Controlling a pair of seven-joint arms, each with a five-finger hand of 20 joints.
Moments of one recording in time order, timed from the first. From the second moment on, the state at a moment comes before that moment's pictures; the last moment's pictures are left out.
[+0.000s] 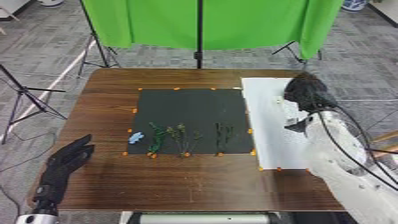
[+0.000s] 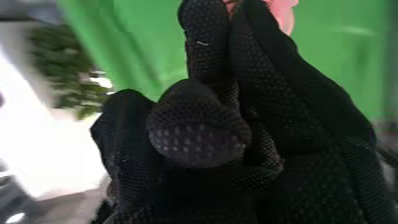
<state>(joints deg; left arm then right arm) 135.8 -65.8 -105.5 -114.9 70.0 4.7 16.8 -82.2 -45.1 65.0 -105.4 -124.0 15.2 29.1</state>
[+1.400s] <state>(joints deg) 130.0 -63.7 -101.4 -111.8 69.9 2.2 16.7 -56.0 -79.5 33.6 -78.2 -133.6 2.0 9.8</state>
